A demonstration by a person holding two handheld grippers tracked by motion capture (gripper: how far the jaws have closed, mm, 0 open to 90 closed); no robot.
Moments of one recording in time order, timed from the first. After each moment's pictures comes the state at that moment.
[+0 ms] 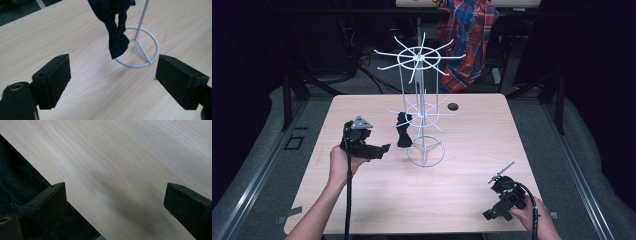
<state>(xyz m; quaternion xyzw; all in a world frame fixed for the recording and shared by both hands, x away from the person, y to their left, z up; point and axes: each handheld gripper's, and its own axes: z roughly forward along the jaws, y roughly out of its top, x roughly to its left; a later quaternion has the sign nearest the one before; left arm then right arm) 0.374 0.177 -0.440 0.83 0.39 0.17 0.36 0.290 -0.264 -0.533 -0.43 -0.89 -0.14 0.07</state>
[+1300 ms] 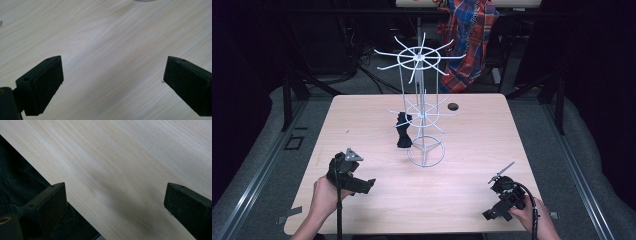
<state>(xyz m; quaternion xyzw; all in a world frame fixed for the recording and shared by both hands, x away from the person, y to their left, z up) 0.314 0.206 -0.491 0.86 0.42 0.15 0.25 0.289 -0.263 -0.534 -0.44 -0.89 -0.14 0.06</state>
